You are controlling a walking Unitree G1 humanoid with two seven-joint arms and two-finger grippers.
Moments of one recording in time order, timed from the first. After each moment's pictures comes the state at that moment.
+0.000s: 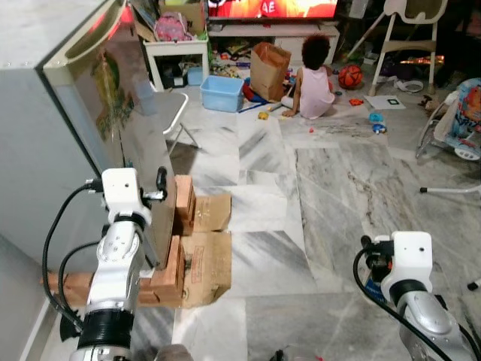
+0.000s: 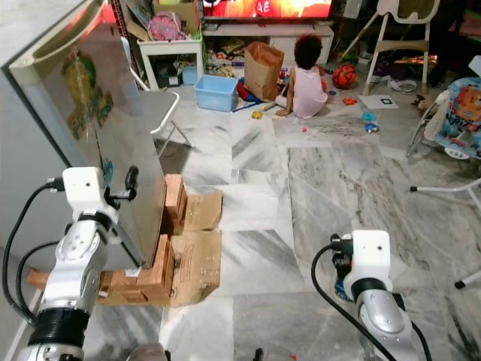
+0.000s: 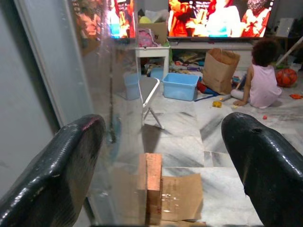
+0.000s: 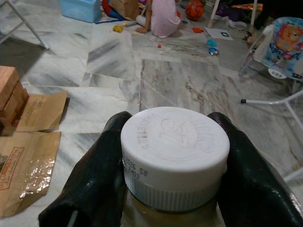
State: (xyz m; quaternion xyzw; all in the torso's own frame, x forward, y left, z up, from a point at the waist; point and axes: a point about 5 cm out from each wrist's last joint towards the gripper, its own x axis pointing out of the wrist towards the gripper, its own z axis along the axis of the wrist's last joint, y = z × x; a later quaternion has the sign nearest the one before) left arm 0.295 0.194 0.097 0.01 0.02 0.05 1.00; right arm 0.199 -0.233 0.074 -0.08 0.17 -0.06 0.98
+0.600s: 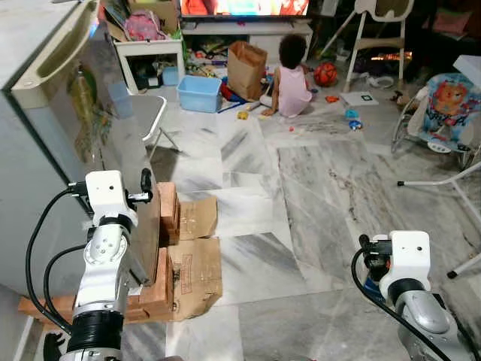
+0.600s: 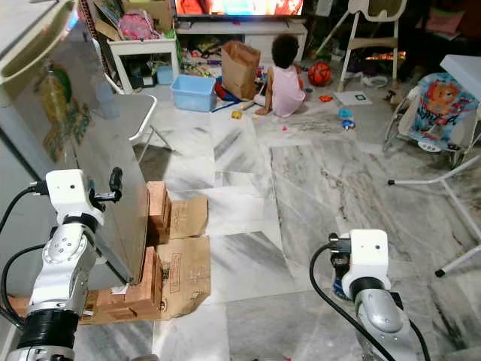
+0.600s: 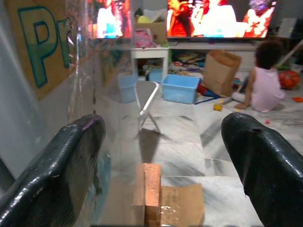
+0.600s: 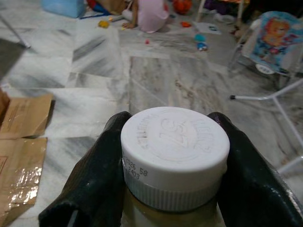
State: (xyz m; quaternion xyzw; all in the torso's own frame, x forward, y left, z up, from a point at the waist) left arm 0.296 0.203 0.100 0.01 0.01 0.08 1.00; right arm 0.198 -0.233 0.072 -0.08 0.18 -0.06 0.98
